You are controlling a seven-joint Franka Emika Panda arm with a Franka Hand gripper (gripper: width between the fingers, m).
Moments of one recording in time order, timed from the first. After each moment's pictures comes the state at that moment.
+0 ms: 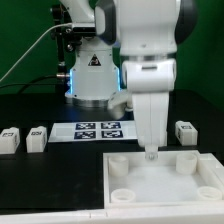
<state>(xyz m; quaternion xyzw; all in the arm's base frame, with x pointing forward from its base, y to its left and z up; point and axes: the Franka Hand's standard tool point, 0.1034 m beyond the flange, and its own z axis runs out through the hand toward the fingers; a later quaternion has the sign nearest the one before) 0.484 0.074 0.043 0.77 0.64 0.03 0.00</state>
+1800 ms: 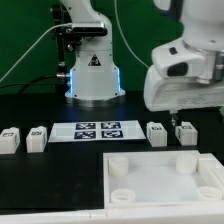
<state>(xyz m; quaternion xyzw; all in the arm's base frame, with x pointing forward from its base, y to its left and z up) 0.443 0.172 0.055 0.98 0.00 -0.19 -0.03</state>
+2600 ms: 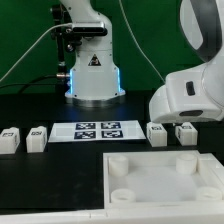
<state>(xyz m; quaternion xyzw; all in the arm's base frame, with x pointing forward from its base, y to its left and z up) 0.437 0.171 0.050 0.90 0.00 -0.43 0.00</state>
